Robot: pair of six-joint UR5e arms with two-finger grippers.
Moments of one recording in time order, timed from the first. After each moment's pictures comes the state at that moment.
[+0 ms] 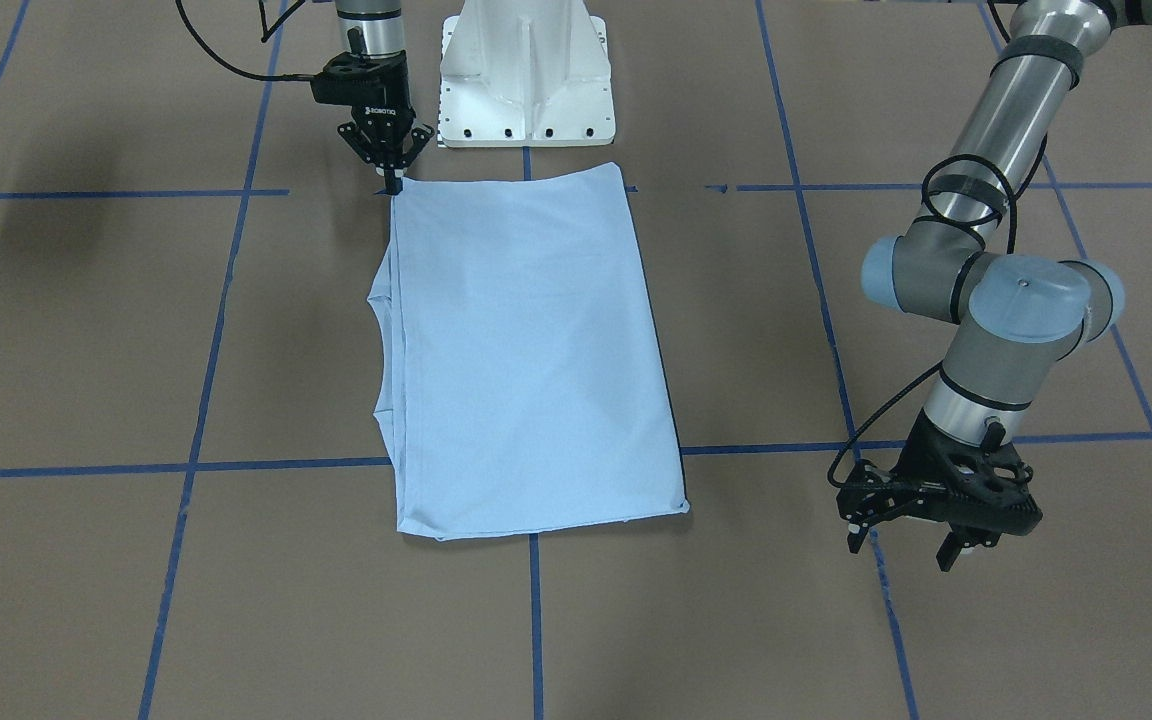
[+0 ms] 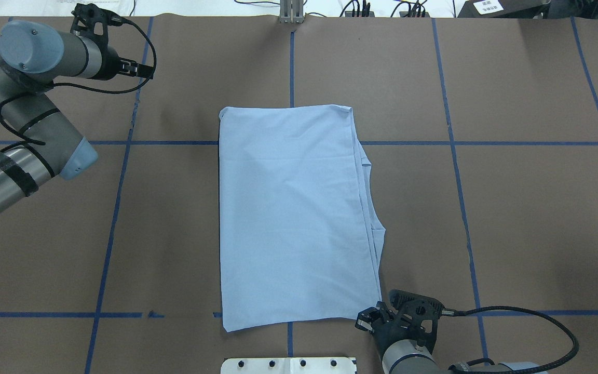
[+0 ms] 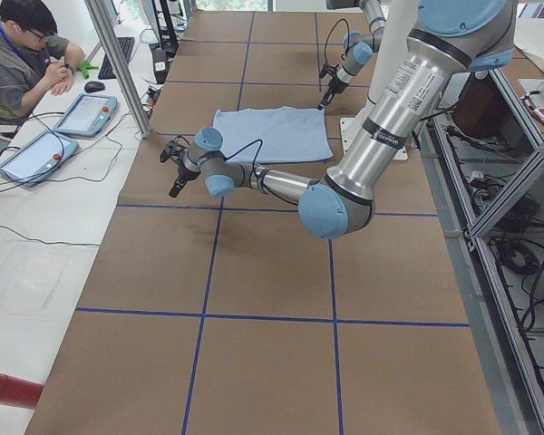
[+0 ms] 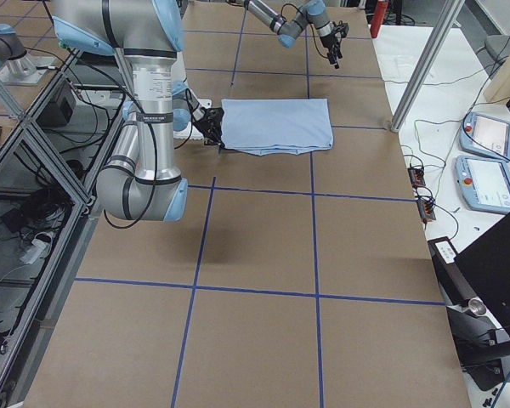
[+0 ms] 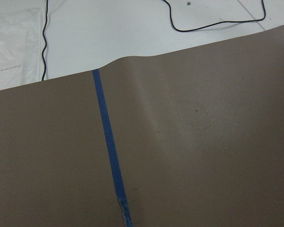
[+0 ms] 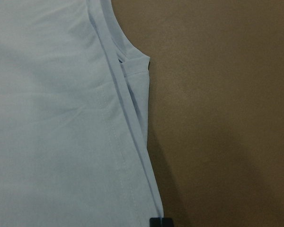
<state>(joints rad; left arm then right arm) -0.94 -2.14 -1.17 -2.44 -1.79 -0.75 -0.09 -1.38 2.05 -1.53 1.02 1.91</state>
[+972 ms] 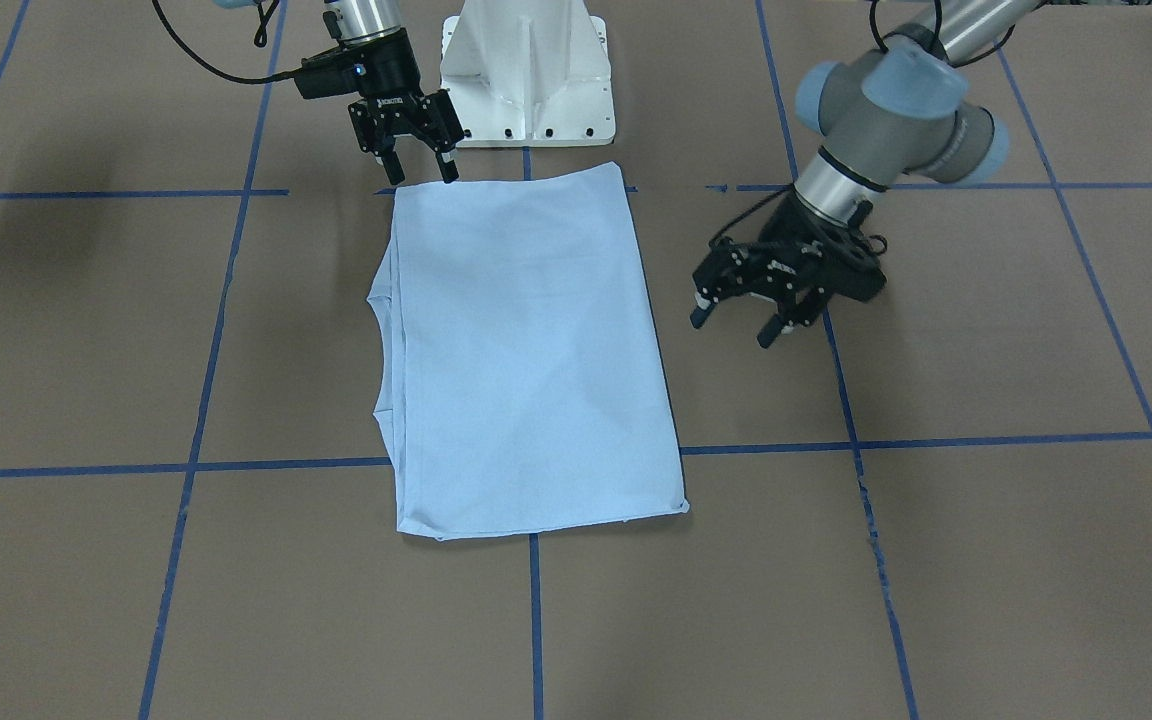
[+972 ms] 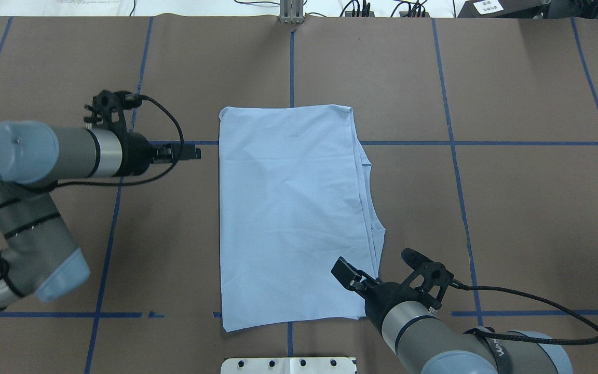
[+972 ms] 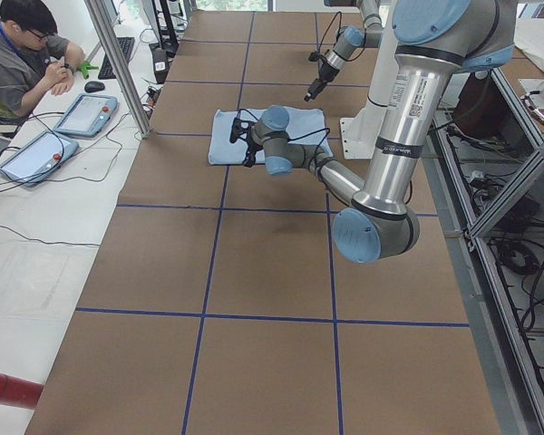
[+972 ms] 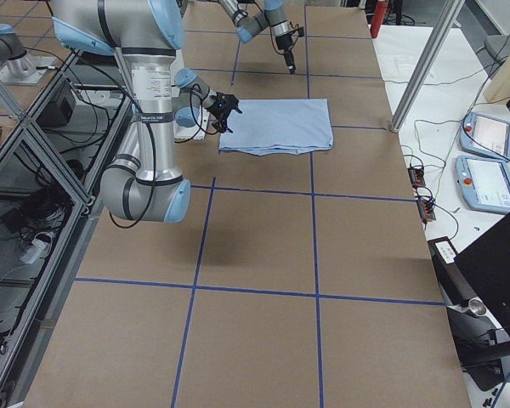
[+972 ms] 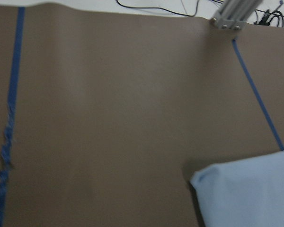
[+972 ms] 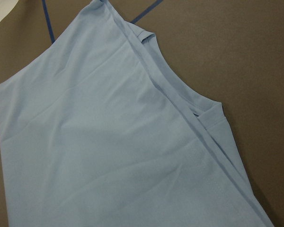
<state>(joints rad) -0.58 -1.83 -1.84 -2.31 -1.74 -1.33 0.03 -1.38 2.10 -1.26 1.02 2.03</state>
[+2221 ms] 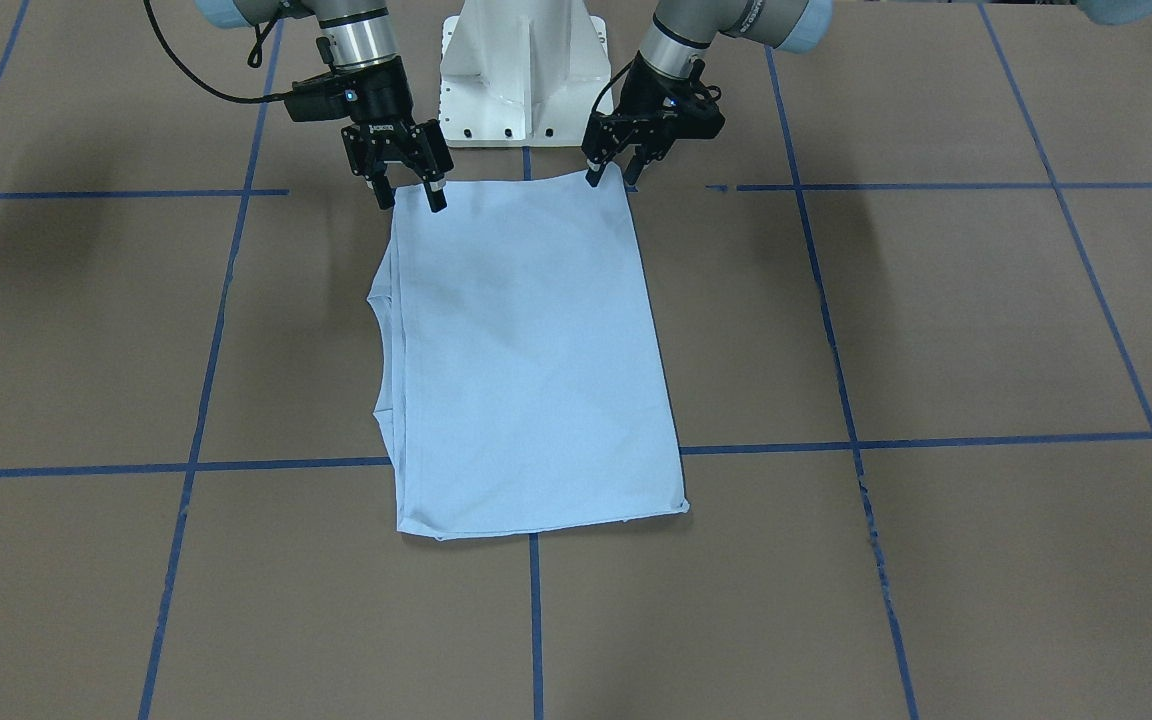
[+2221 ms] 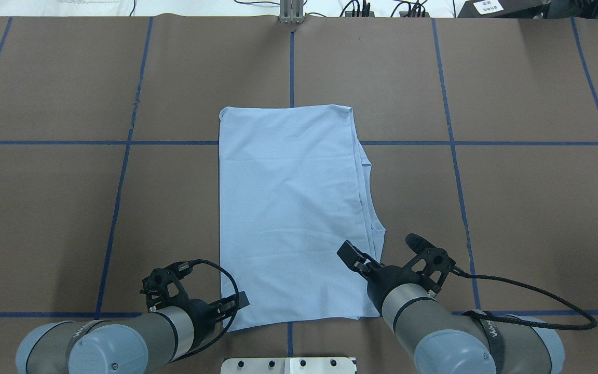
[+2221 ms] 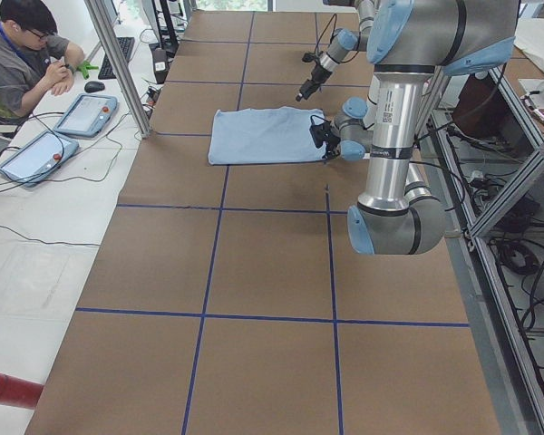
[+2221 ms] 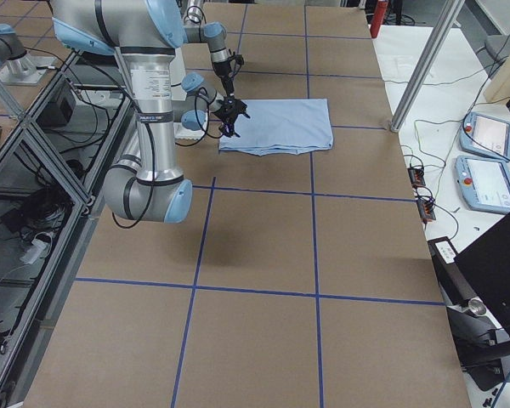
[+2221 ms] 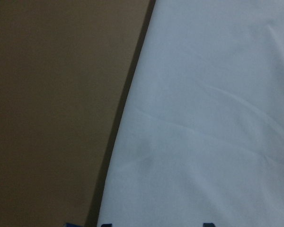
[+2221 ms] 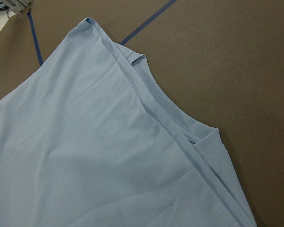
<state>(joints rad) -0.07 -1.81 -1.96 -2.09 -1.37 -1.90 0.07 -1.37 2.06 -1.25 1.03 2.05</state>
